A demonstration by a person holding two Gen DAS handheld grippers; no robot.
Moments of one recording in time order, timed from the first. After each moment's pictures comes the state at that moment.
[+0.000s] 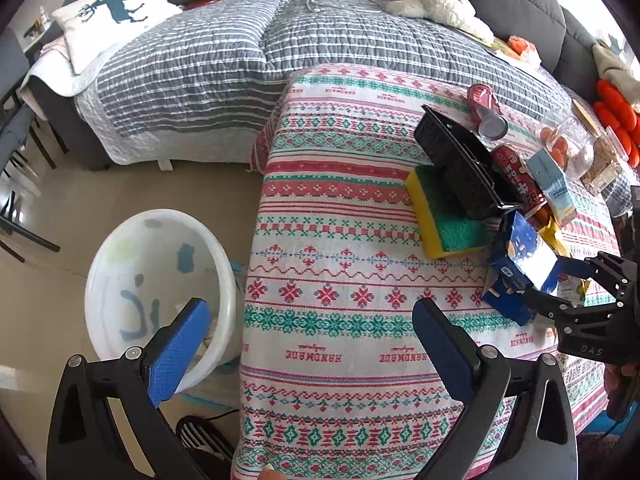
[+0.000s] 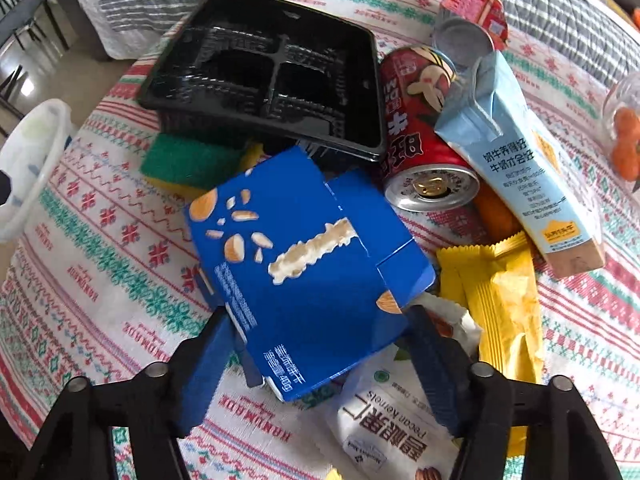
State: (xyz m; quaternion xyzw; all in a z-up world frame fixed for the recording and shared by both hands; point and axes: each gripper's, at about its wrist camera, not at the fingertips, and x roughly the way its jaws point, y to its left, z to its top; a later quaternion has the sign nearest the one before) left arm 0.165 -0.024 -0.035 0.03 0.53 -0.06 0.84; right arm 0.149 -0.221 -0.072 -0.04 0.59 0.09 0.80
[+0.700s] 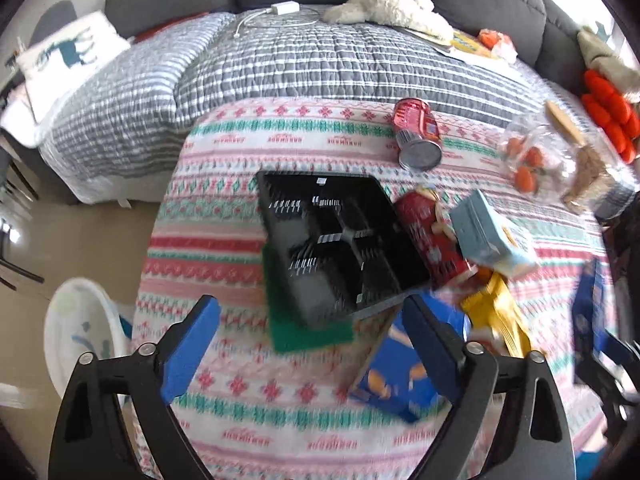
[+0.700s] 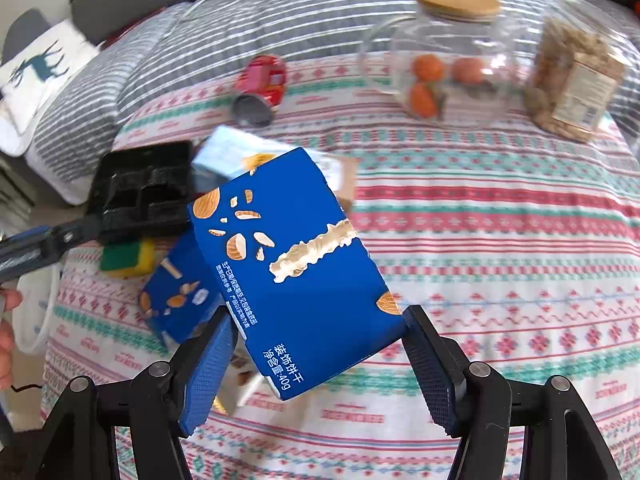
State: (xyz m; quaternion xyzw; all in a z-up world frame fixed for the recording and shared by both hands) left arm 0.216 -0.173 -0.022 0.06 0.51 -0.06 0.85; right arm 0.075 -0.359 -0.005 0.14 0.51 -0.03 0.85
